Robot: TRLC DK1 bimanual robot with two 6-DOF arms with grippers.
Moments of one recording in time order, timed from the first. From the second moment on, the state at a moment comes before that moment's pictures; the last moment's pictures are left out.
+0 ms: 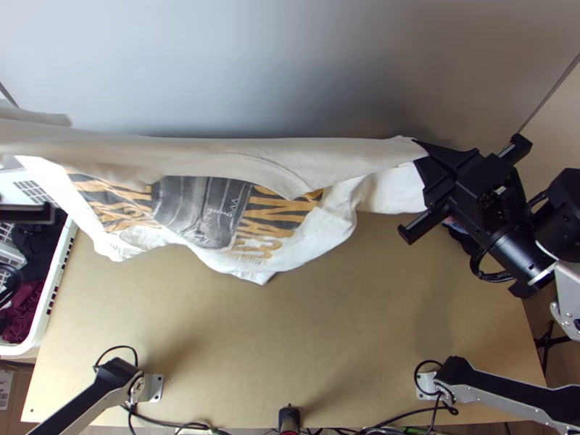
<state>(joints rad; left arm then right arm) -0.38 0.80 1.53 -0.21 -0.49 0.73 0.80 1.13 1.77 -0.67 0.28 -0.43</state>
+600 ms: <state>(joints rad) -0.38 0.77 1.64 -0.11 -0.47 0.86 0.94 1.18 1.87 -0.64 0.29 -0.41</state>
